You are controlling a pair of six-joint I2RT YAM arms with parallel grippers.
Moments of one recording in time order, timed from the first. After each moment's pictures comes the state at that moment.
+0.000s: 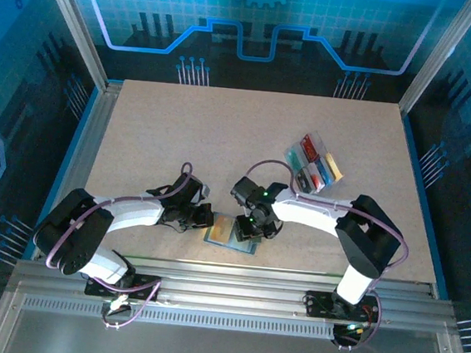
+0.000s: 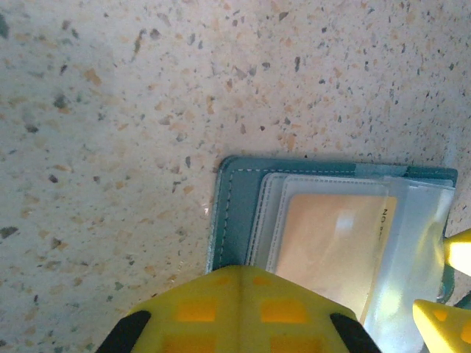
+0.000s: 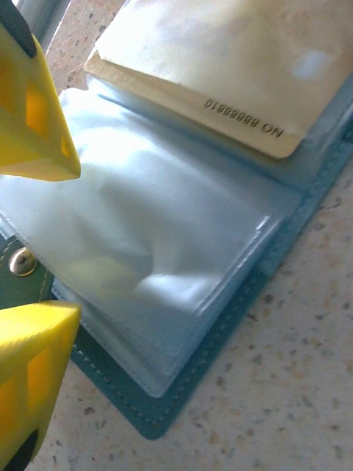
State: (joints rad) left arm -0.53 1.45 0.55 -0.16 0.36 -0.74; right arm 0.90 1.72 1.05 -0.75 -0.15 0.59
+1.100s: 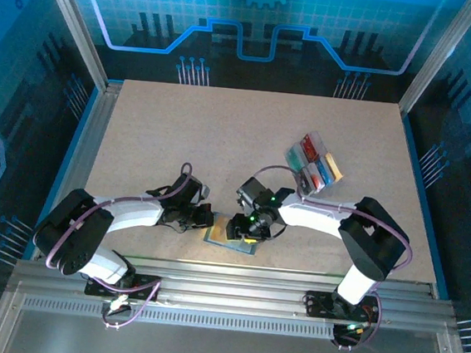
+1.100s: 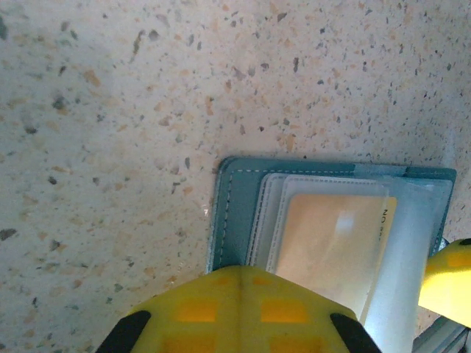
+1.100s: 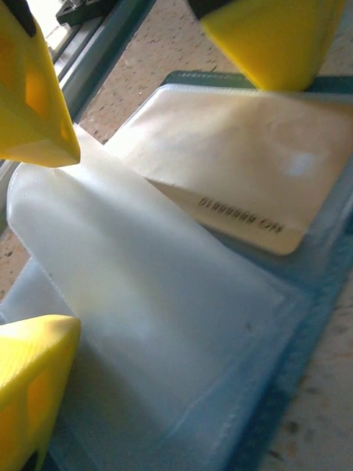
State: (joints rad) left arm -0.53 1.45 0.54 -0.14 0.37 -0.74; right arm 0.86 1.68 0.94 -0.53 -0.37 0.76
